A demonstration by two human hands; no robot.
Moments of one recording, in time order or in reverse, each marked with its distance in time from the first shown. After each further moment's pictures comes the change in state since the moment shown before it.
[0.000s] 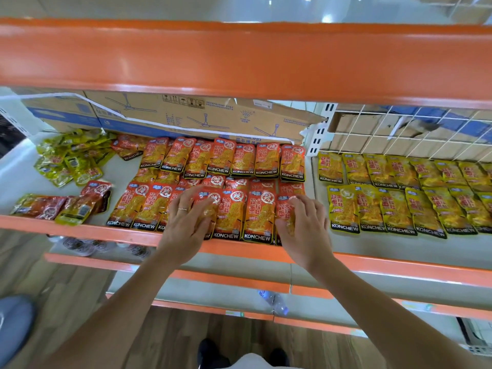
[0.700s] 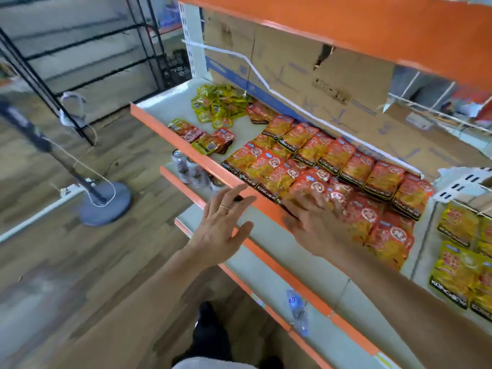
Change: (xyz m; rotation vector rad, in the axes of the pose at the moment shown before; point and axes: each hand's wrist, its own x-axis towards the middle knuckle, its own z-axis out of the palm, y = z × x) left_hand -0.134 -0.004 -0.036 0.171 0.231 -0.206; right_hand 0.024 -0.115 0.042 -0.303 -0.476 -0.733
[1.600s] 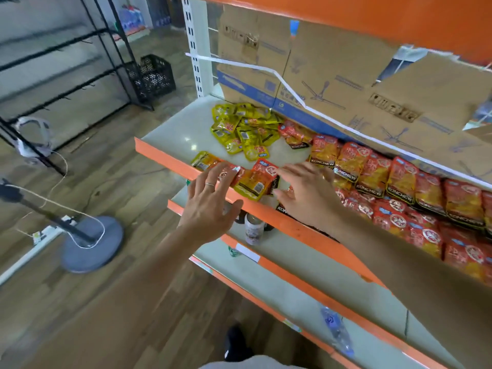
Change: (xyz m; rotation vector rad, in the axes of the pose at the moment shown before) left_hand 0.115 -0.215 -0.085 0.116 0.024 -0.034; right_hand 0.205 -0.131 -0.031 -0.009 0.252 0.066
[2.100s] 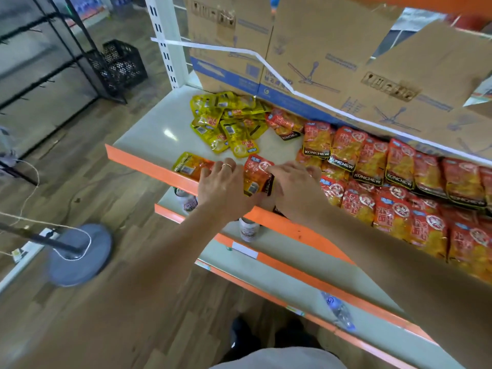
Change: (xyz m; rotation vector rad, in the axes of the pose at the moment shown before) left_hand 0.075 0.028 0.024 0.345 -0.227 -0.018; right_hand 0.017 -0.014 0.009 0.169 -0.146 0.148
